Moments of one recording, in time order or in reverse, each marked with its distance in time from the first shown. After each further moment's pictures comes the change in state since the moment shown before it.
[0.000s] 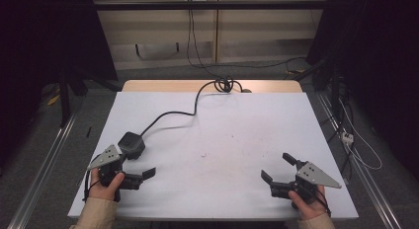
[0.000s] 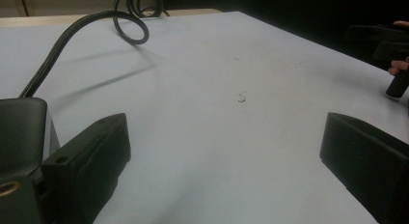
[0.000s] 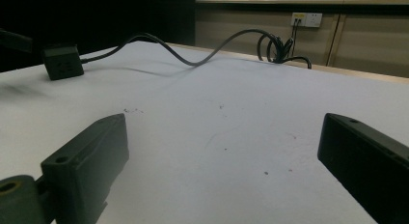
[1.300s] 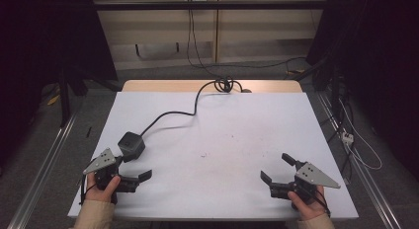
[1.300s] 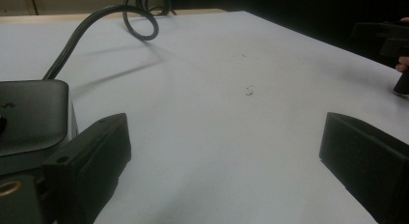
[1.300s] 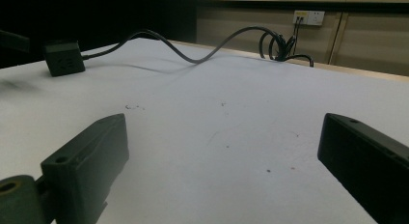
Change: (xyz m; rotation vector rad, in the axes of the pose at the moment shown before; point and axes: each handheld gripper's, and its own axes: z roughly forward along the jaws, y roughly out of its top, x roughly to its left) left arm 0.004 -0.010 -0.008 -0.013 0.020 0.004; right arm 0.001 -0.001 0.001 0.009 0.005 -0.007
